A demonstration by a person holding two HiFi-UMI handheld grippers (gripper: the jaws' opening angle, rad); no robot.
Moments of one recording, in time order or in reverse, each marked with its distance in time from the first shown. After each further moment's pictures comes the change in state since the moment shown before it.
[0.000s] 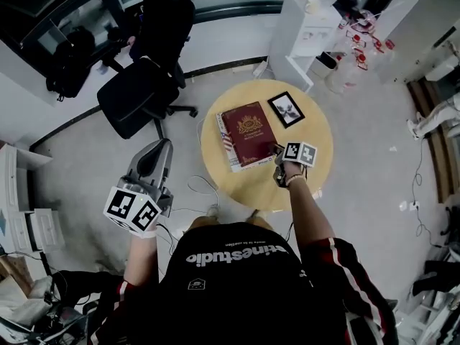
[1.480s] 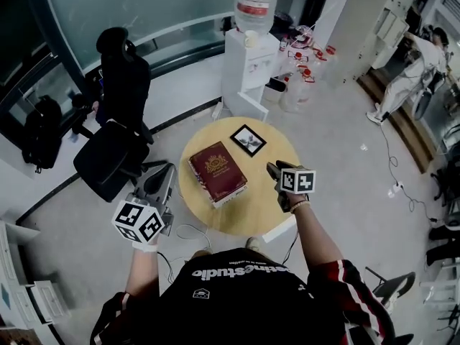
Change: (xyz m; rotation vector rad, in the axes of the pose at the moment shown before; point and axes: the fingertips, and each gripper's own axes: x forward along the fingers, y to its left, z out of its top) left arm 0.071 -0.044 0.015 0.021 0.052 -0.287; right arm -0.164 0.022 0.069 -0.301 -0.284 -0.149
